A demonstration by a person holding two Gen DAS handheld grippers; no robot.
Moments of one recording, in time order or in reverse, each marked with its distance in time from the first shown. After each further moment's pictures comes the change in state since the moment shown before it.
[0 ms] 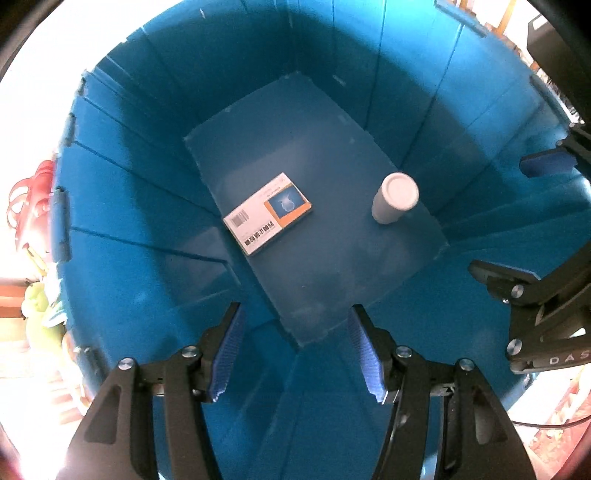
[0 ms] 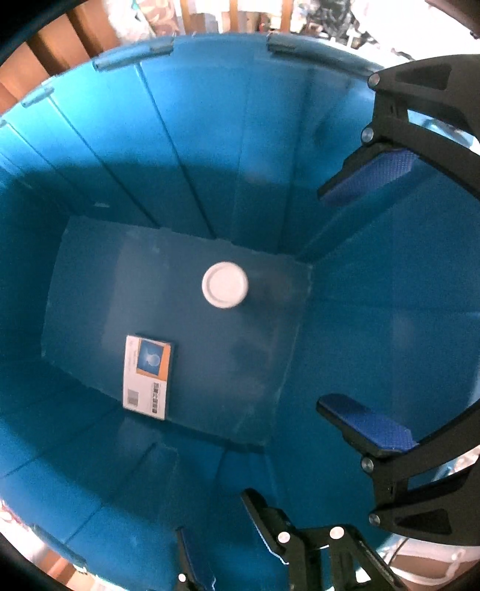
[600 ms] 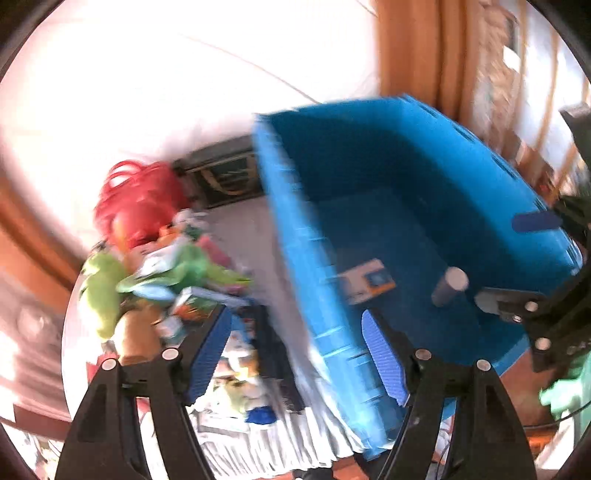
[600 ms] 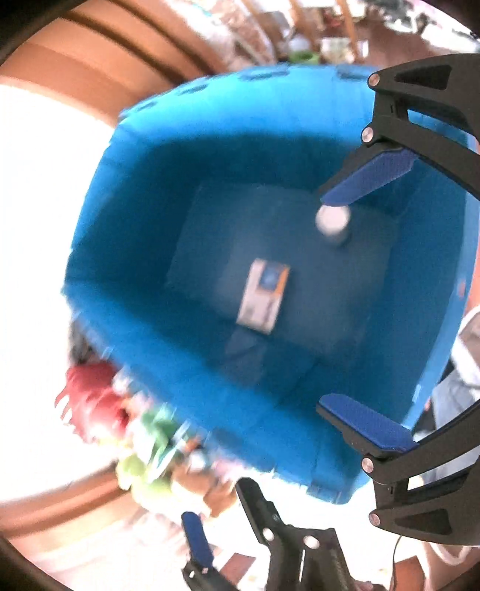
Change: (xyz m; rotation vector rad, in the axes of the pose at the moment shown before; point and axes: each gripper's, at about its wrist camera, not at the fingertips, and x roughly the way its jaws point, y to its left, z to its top) left arm -0.102 0.133 -0.122 -0.313 -0.459 0.126; right arm -0.106 0.103 -0.016 -0.125 -0.485 0.103
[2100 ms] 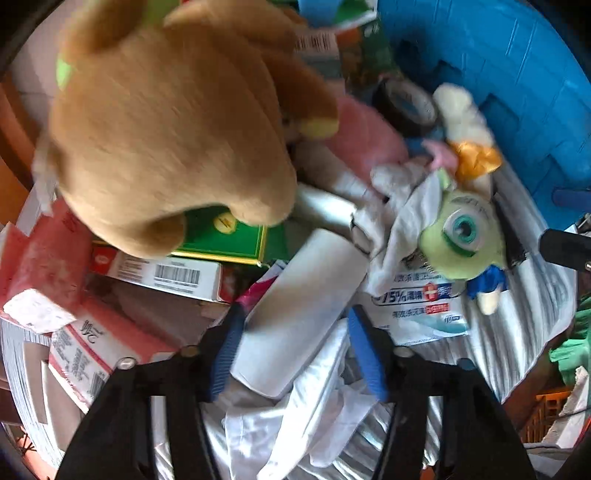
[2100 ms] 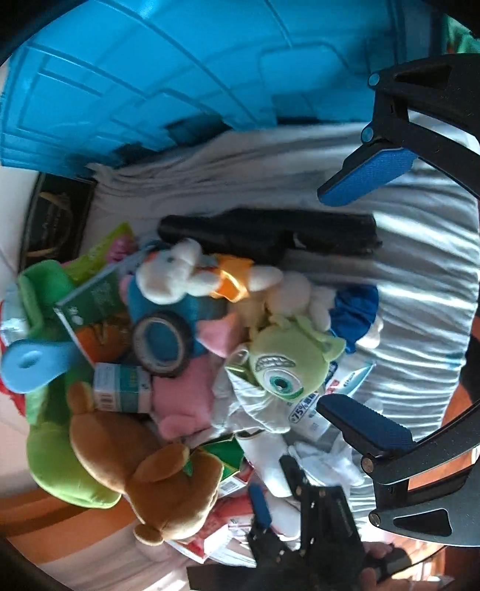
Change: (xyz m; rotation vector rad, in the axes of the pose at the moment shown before) left arm 0.236 0.242 -0.278 -0.048 0.195 -0.092; right arm 0.227 0.291 -0.032 0.145 0.007 0.059
